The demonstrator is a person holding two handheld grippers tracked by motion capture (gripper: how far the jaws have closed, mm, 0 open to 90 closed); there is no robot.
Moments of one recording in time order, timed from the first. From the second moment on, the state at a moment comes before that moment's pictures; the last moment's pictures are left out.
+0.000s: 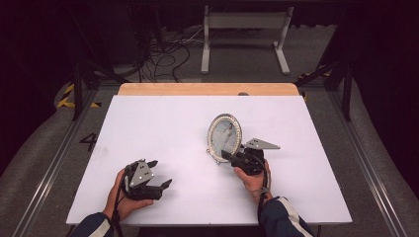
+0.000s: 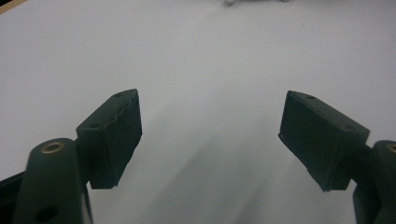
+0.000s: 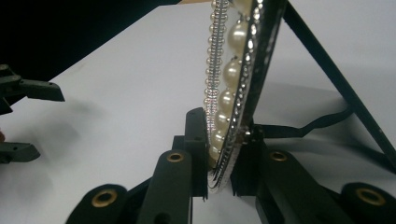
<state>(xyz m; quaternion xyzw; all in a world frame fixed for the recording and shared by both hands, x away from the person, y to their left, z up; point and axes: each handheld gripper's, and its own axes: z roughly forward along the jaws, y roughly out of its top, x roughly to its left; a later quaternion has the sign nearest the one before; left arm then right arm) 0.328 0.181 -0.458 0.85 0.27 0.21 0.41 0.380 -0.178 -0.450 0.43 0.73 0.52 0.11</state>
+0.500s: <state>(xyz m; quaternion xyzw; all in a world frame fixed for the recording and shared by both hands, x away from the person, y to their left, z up) 0.369 0.134 -0.447 0.85 0.23 0.17 0.43 0.373 -0.192 -0.445 0.41 0.75 0.51 0.07</state>
